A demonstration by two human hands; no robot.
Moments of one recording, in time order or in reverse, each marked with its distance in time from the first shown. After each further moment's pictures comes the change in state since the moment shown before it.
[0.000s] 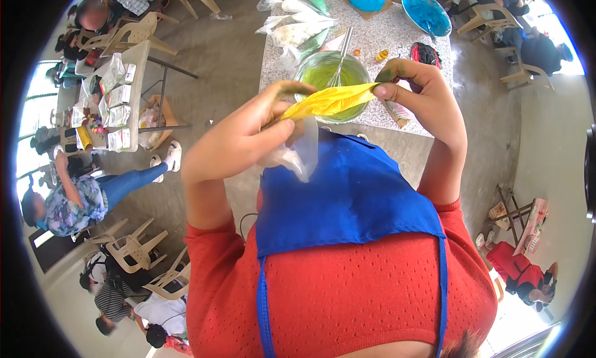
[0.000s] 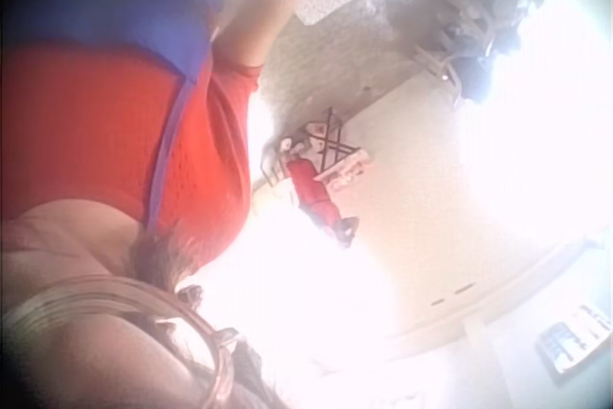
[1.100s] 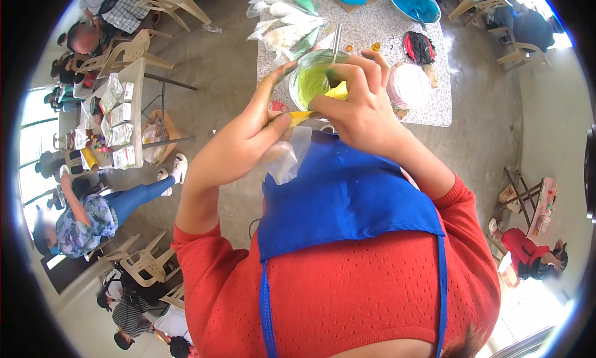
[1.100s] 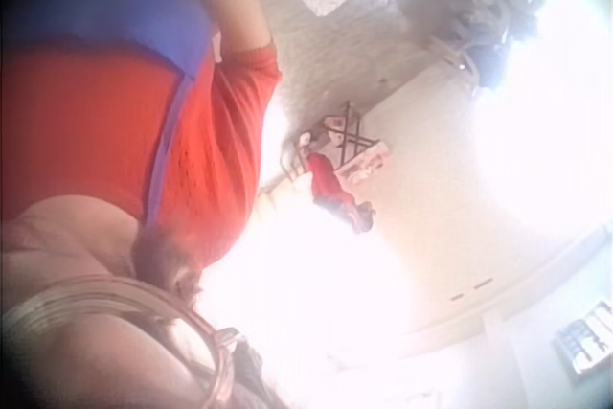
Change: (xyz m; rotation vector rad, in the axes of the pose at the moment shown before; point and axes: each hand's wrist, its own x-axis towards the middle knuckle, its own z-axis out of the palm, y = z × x) left_hand 0.004 0.001 0.000 0.102 0.058 -0.040; right_hand 0.004 0.015 0.082 -0.776 0.407 -0.688
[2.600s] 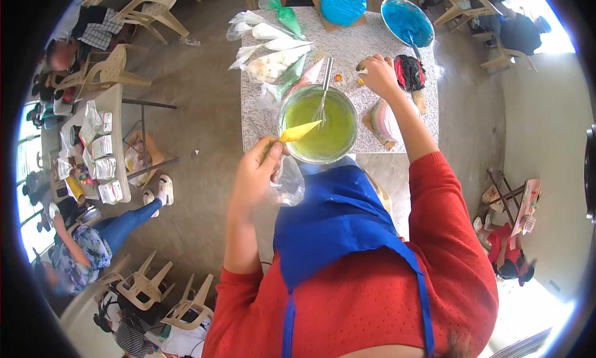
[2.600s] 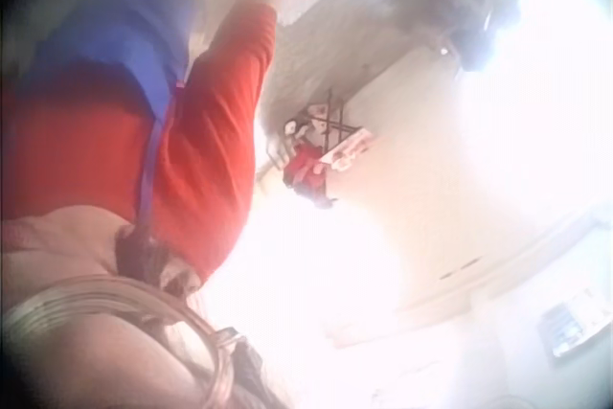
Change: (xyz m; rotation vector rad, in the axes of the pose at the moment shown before) left_hand 0.094 -0.093 -0.023 -0.357 0.338 -0.169; right_hand -0.050 0.288 0.124 -0.270 -0.615 0.531
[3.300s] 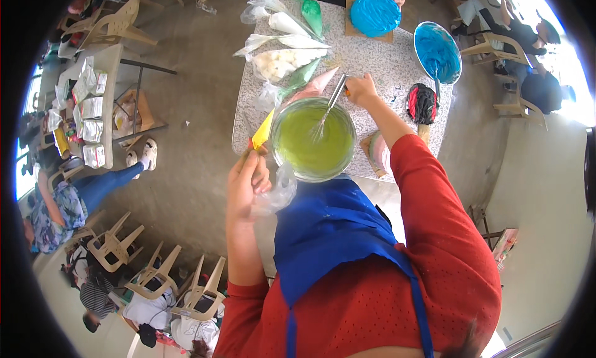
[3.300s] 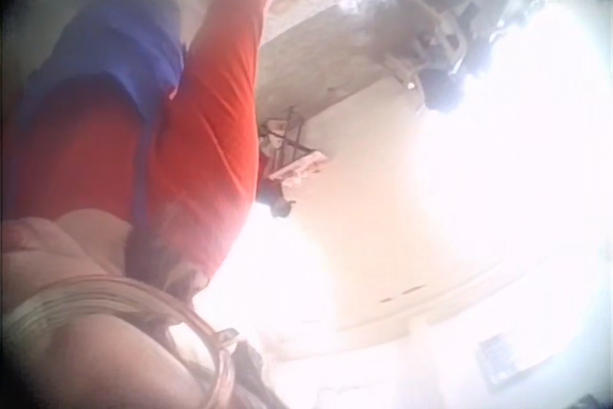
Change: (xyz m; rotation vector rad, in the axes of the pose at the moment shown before) left_hand 0.035 -0.020 0.020 -0.681 0.328 -0.100; right_hand 0.084 0.015 0.128 -0.268 -0.487 -0.246
